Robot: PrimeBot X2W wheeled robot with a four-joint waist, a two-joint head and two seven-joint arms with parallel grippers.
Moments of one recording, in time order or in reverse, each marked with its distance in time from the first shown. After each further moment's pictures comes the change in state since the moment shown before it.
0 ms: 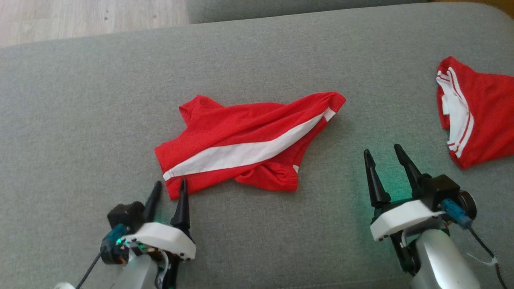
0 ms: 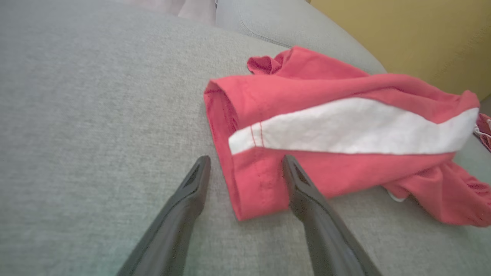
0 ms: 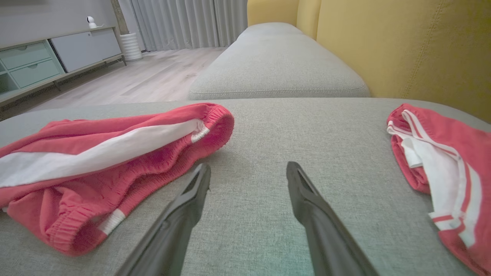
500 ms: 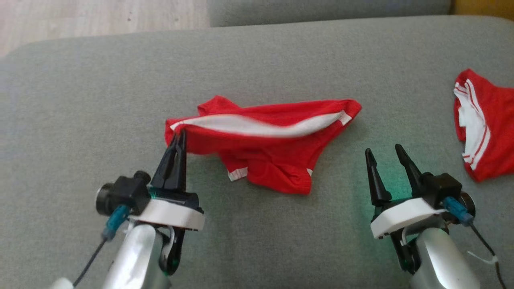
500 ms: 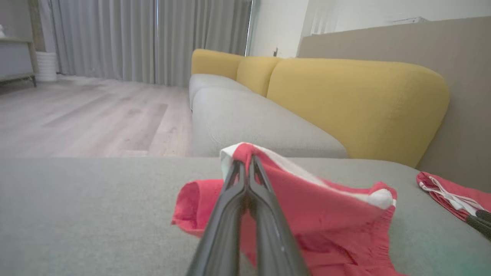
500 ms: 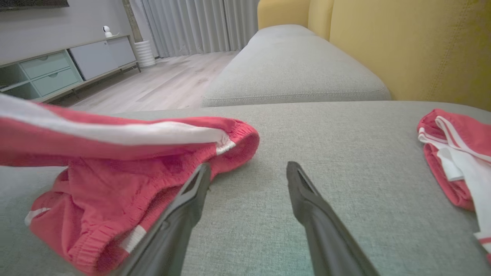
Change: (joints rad) left arm 0.020 -0.001 0.020 -0.364 0.195 -0.004 0.000; right arm -0.017 0.000 0.001 0.030 0.042 0.000 0.000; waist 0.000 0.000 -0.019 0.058
